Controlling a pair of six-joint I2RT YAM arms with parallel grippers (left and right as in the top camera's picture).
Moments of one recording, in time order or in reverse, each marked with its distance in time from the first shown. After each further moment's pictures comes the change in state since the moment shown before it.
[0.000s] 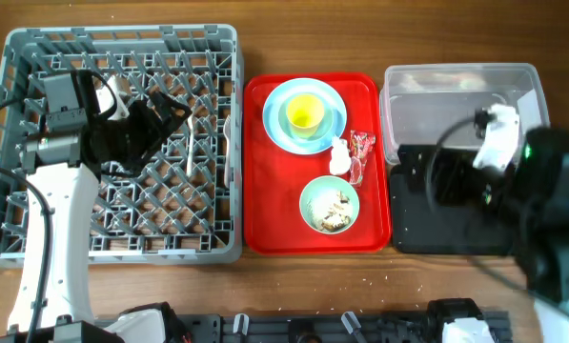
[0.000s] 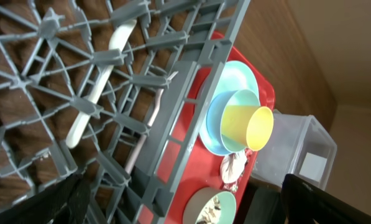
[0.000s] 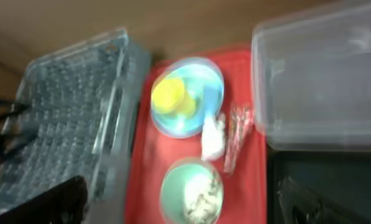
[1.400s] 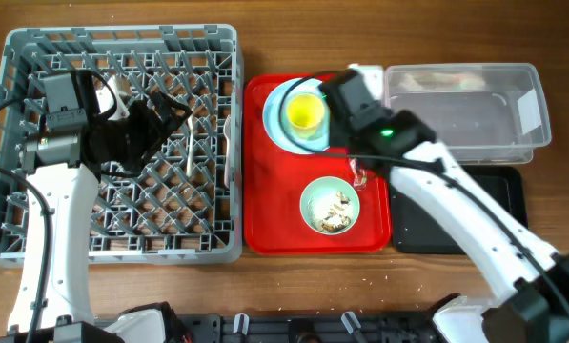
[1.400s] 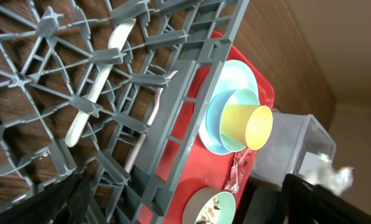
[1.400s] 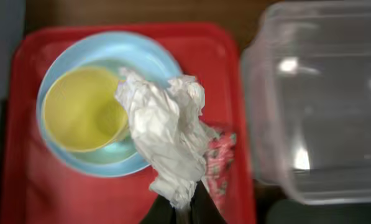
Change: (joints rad) left arm 0.000 0.000 0.000 -0.002 0.003 0.000; right arm 0.493 0.608 0.030 0.276 0.756 0.179
